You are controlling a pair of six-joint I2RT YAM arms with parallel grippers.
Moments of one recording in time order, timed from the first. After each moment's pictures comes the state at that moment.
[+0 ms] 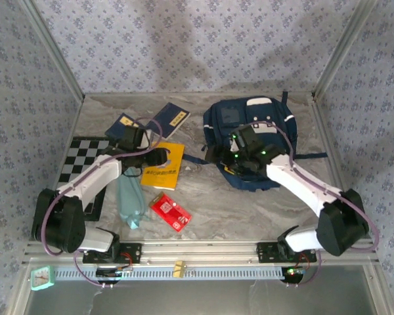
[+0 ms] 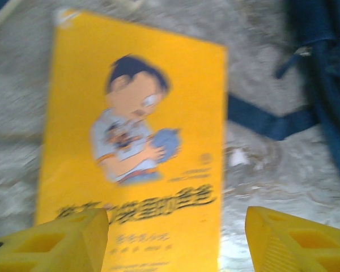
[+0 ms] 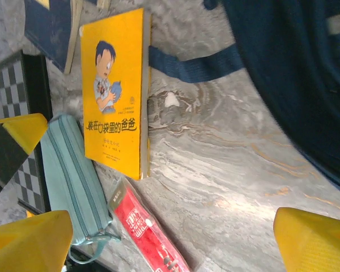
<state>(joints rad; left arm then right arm) -0.34 1.38 0.90 -0.48 0.19 -0.43 0.57 1.38 1.03 -0.53 -0.31 0.84</state>
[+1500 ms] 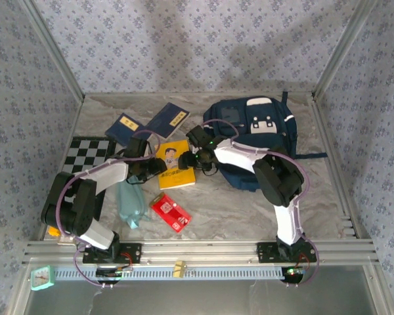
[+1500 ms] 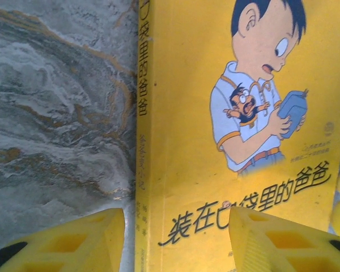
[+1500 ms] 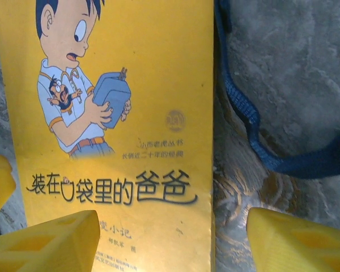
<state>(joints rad) -0.34 1.53 0.77 -0.29 0.26 -0.72 0.74 2.01 1.42 -0.50 -0.20 0.66</state>
